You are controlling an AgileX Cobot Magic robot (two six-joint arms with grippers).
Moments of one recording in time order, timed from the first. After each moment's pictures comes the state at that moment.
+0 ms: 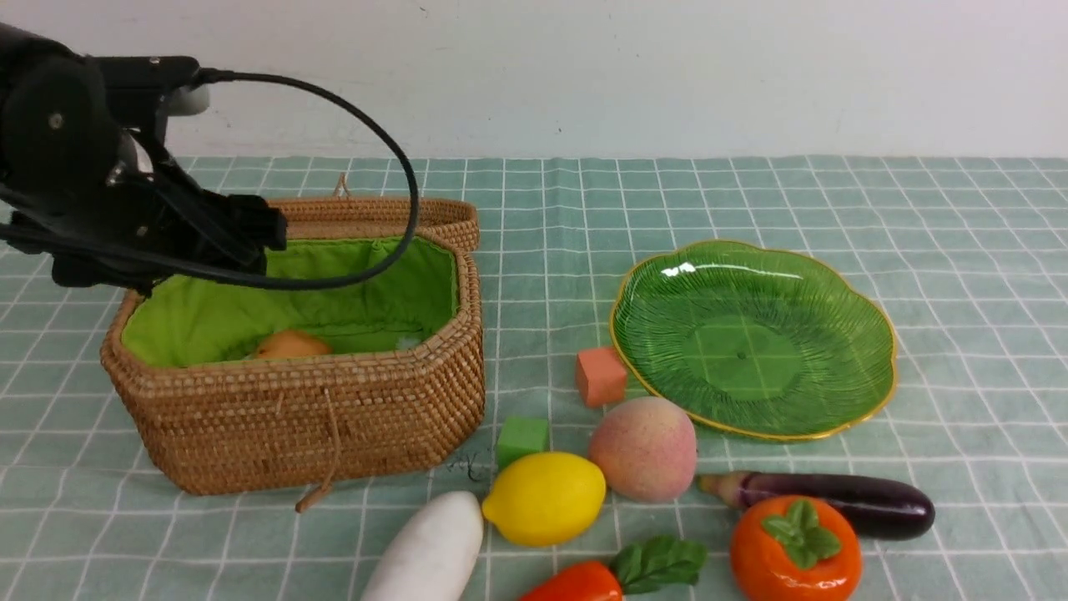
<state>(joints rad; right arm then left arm) -0.05 -0.01 0.02 -0.26 0.38 0.29 -0.21 1.47 -1.26 0.16 0.81 -0.33</state>
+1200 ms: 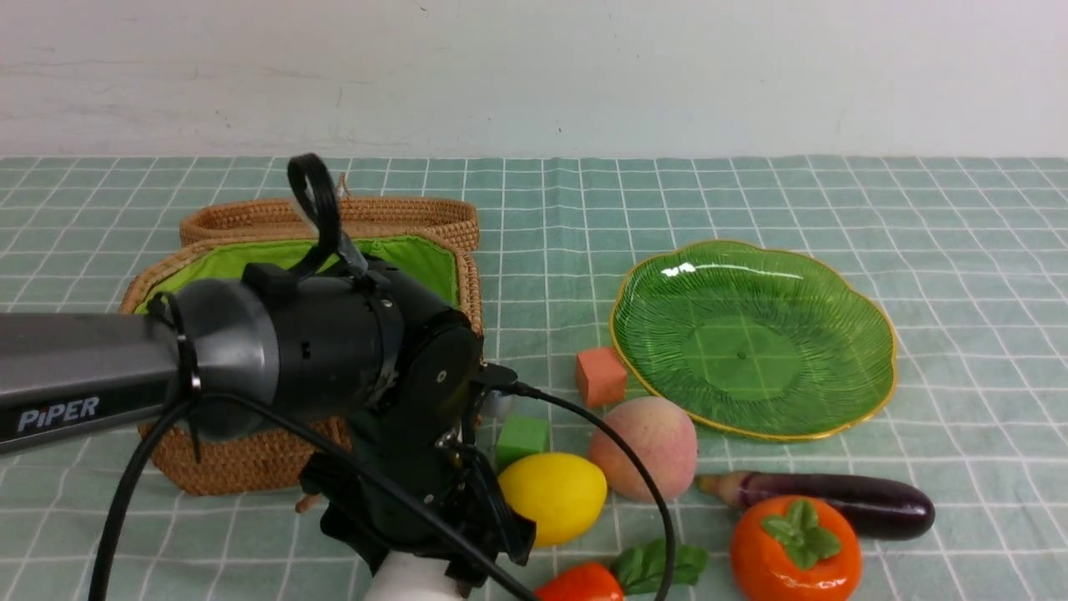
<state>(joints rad) -0.05 -0.01 0.02 -0.26 0.38 0.29 -0.66 1.78 -1.15 0.09 0.88 -0.42</state>
